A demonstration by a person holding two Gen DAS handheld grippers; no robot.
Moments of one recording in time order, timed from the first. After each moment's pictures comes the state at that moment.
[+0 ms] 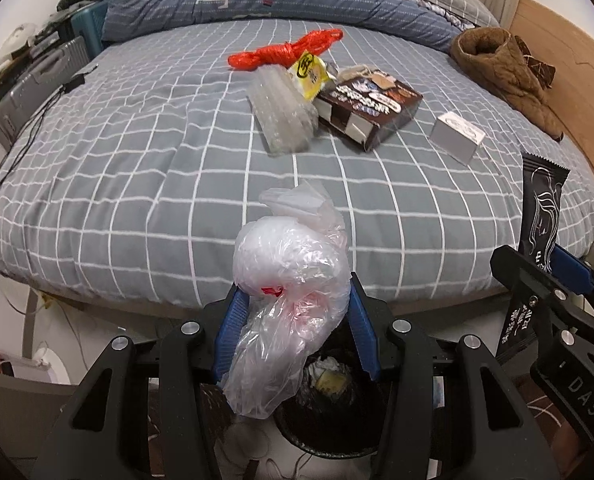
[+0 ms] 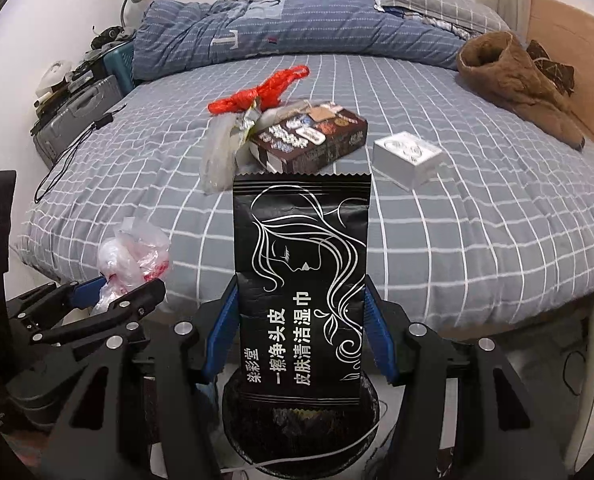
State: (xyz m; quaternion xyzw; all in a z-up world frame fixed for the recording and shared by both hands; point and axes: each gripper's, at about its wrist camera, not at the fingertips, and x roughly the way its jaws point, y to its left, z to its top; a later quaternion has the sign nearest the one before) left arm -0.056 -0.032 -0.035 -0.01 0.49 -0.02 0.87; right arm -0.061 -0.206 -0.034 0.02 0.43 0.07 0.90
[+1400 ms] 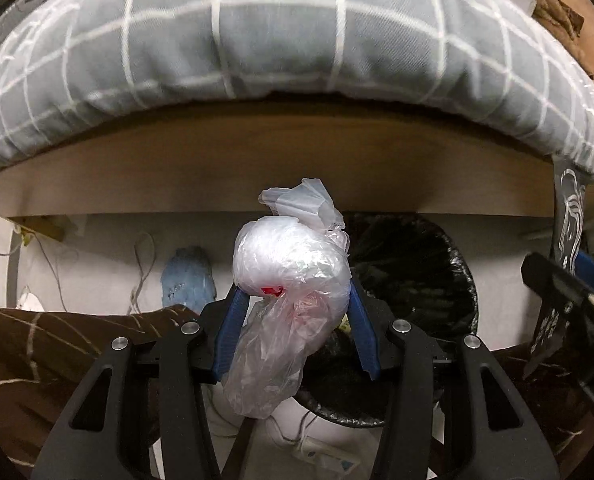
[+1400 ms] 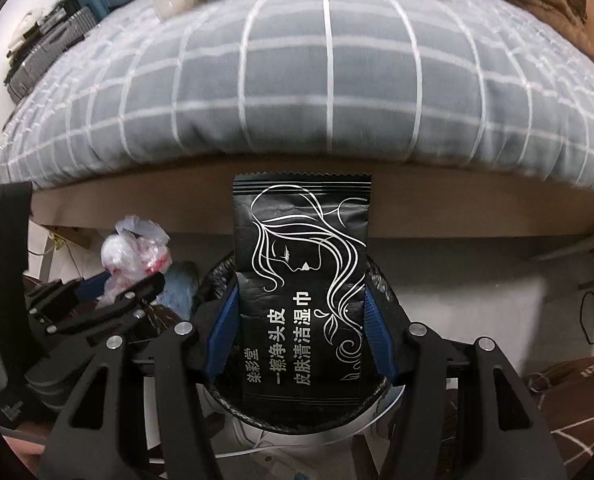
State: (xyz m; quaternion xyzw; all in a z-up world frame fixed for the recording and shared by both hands) left arm -0.088 -0.022 -0.209 -0.01 0.59 -0.01 0.81; right arm -0.093 -0.206 -0.192 0.03 0.55 0.06 0.83
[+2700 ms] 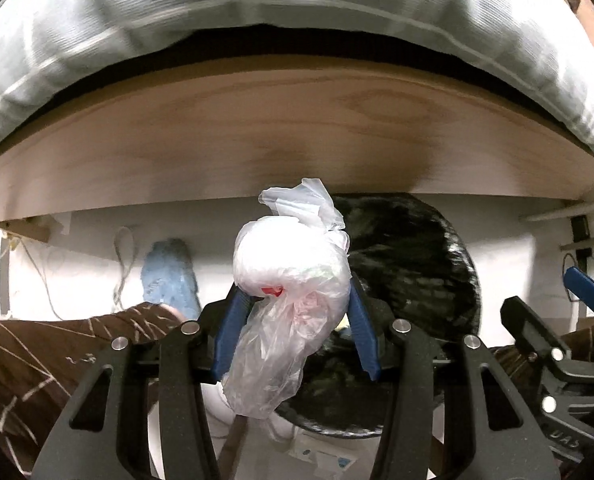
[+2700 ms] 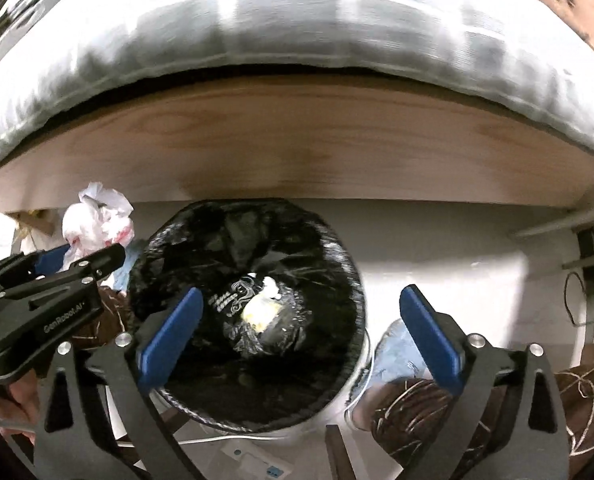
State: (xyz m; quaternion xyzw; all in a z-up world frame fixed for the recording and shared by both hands) left arm -0.077 -0.060 -0.246 0.00 0.61 -0.03 0.79; right arm -0.098 -0.243 -0.237 0.01 0.58 0.00 0.82
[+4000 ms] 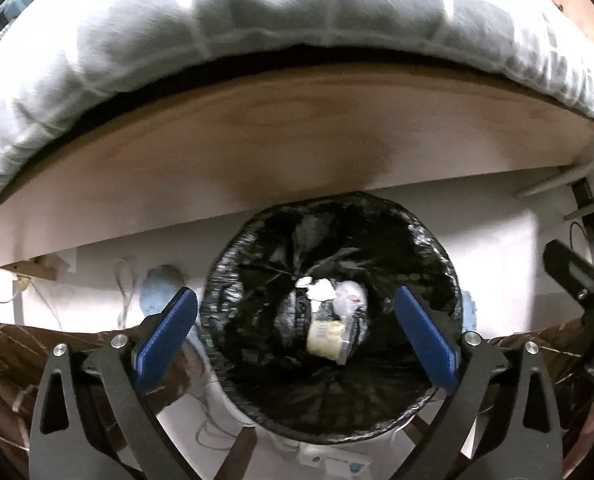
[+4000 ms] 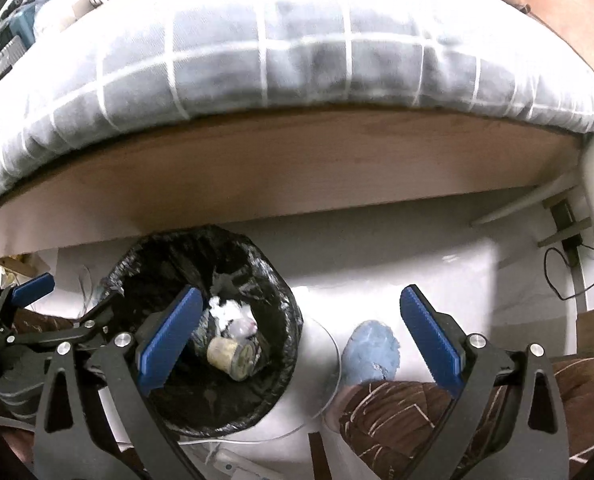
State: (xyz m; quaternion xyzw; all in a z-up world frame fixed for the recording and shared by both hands) left arm -0.086 -0.112 -0.238 0.07 0.59 -0.04 0.80; right arm -0.111 -0.302 -0.208 0.04 0.54 -0.06 0.84
